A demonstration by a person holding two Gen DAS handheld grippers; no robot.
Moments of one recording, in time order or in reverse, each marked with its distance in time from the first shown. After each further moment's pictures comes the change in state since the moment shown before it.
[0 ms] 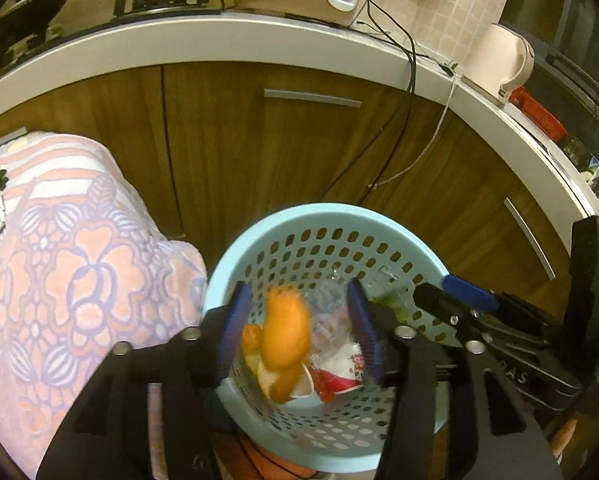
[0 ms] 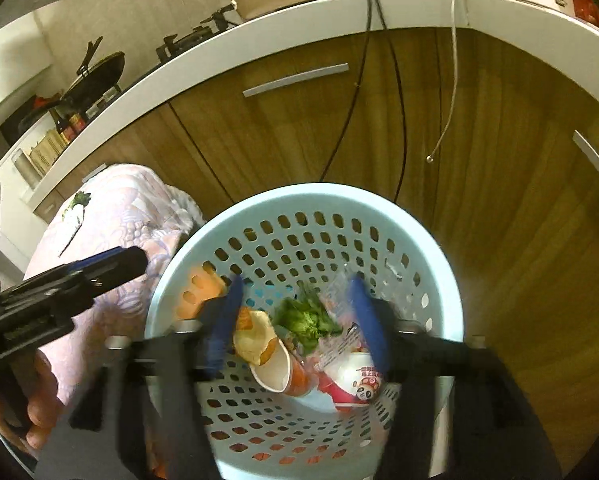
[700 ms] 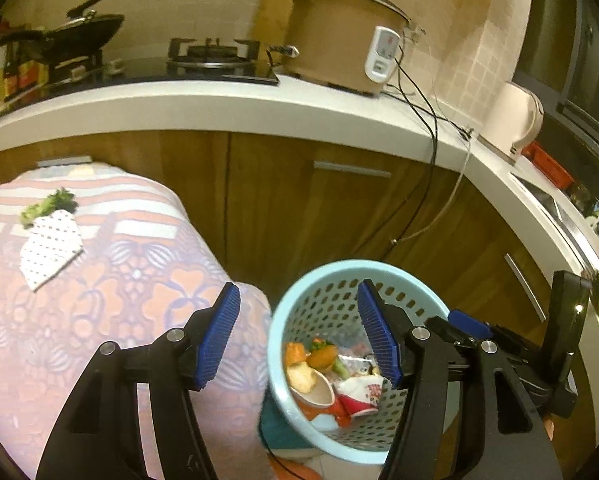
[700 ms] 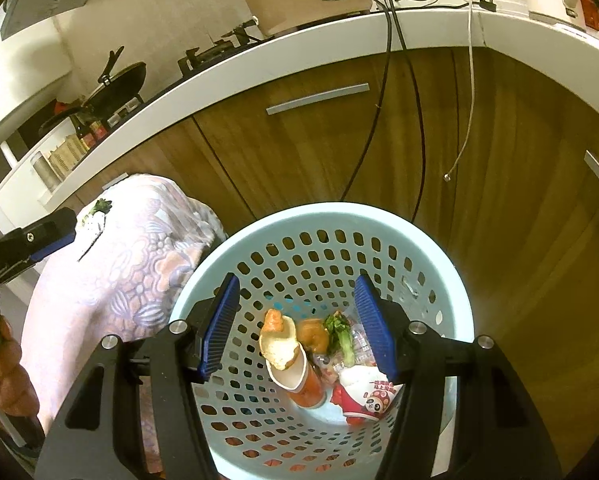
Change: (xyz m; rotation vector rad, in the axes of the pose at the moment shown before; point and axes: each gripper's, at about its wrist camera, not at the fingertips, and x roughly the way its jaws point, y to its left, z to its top) left arm -0.077 0.032 0.011 -0.069 -0.166 0.075; right arm -0.010 0.005 0.006 -0.024 -0.044 0.072
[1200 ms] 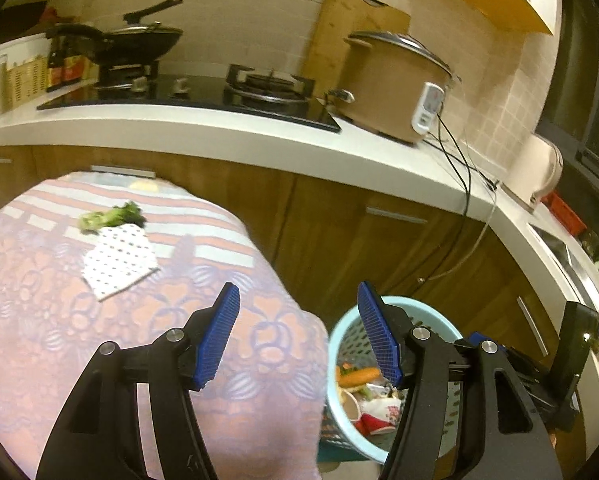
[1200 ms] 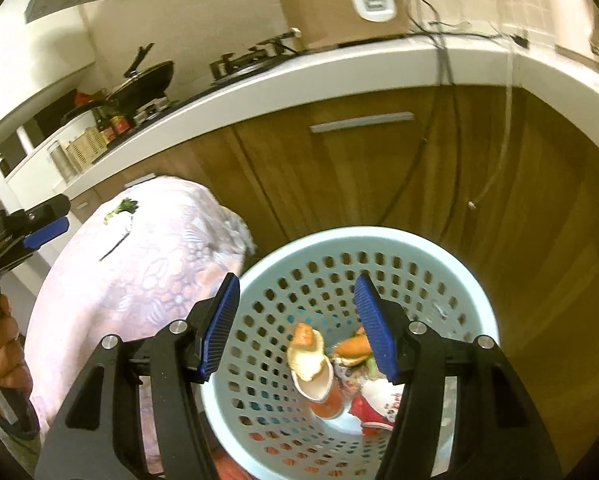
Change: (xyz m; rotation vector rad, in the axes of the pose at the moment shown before) left arm -0.048 0.061 0.014 -0.100 -0.103 0.066; right arm -0.009 0.049 0.013 -0.088 -0.033 0.040
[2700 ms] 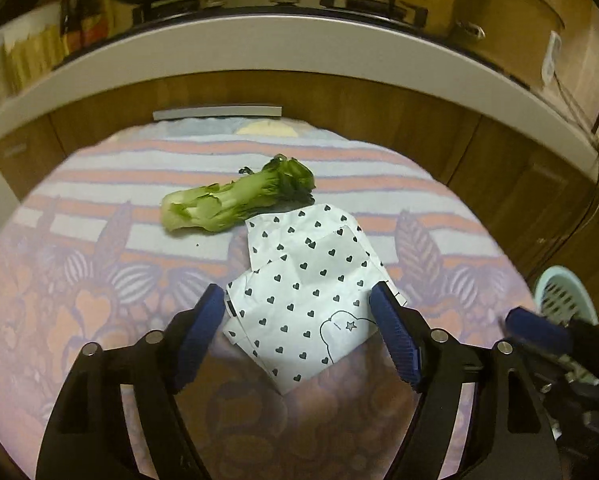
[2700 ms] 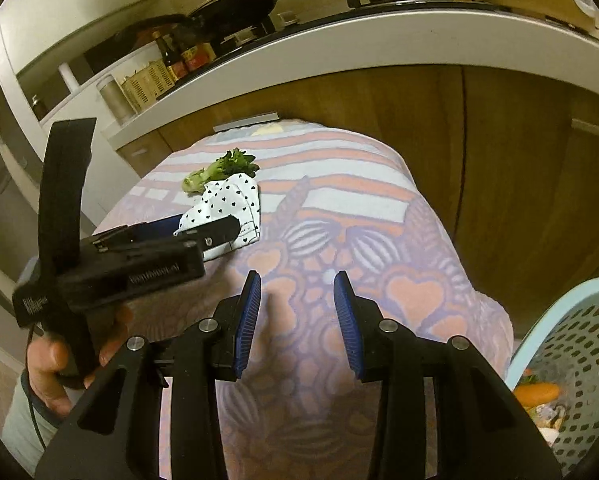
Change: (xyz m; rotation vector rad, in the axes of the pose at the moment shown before) left arm 0.115 0.161 0.020 0.082 0.220 0.205; right arm 0.157 0.194 0.018 -0.117 0.174 0.218
